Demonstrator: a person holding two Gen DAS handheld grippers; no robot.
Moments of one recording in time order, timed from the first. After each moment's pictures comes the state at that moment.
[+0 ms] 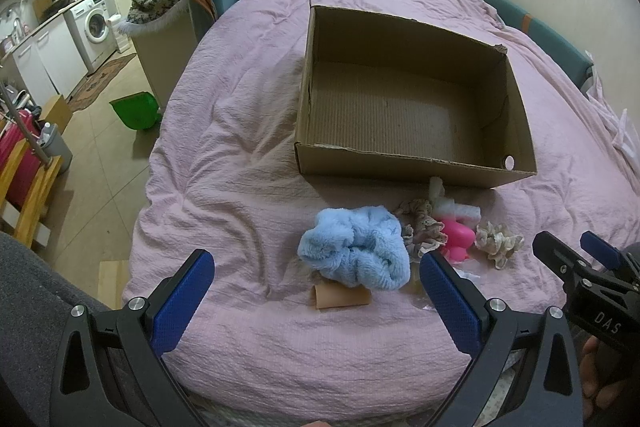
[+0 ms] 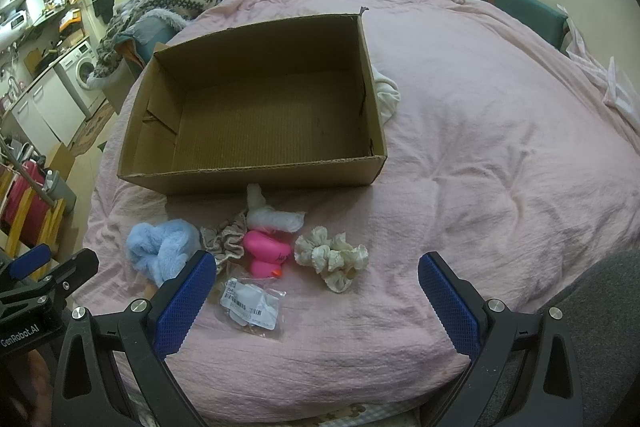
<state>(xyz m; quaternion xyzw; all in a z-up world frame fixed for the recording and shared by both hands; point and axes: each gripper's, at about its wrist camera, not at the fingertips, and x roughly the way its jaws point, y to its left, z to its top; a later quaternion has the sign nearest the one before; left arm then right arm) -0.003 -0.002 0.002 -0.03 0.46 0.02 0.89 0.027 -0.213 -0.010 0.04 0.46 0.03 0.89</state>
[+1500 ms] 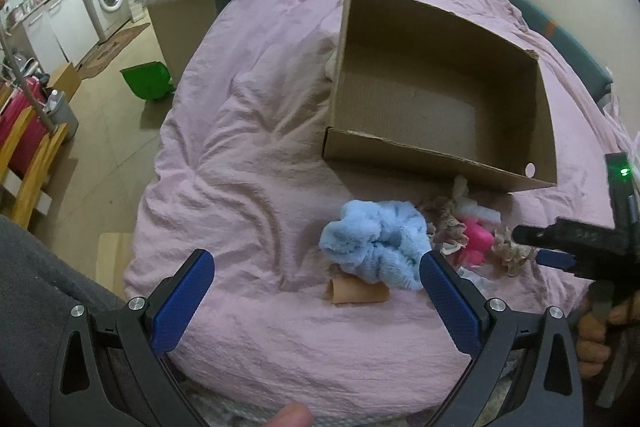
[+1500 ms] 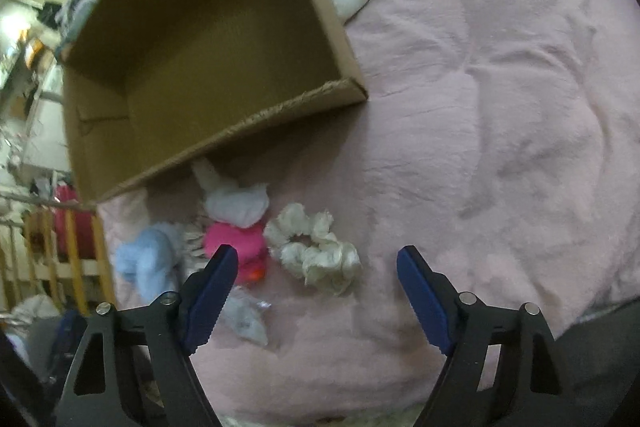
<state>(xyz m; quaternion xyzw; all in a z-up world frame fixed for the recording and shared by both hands) 0.008 0.022 -0.009 -0.06 0.50 0.05 0.86 0.102 -0.231 -0.098 0.18 0.64 0.06 0.74</state>
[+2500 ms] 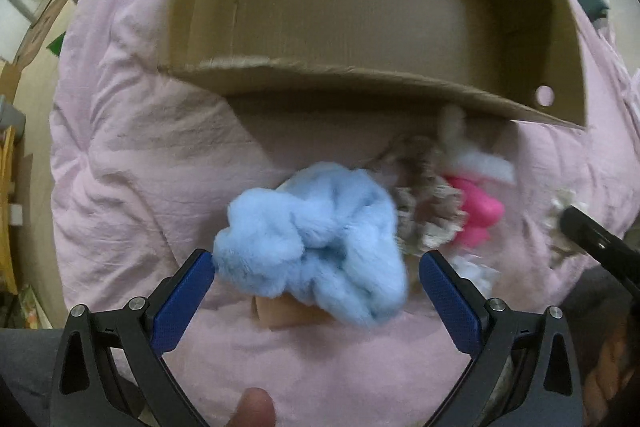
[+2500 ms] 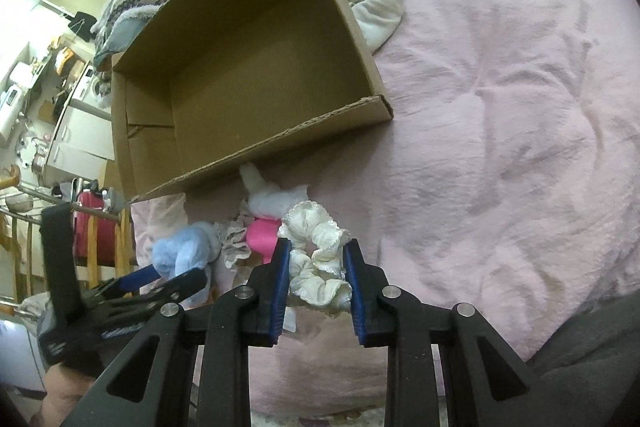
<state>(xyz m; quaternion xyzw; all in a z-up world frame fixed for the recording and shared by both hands) 0.088 -0.029 -0.083 -0.03 0.65 -0.03 0.76 0.074 -0.230 -0.068 0.22 0.58 0.10 0.77</state>
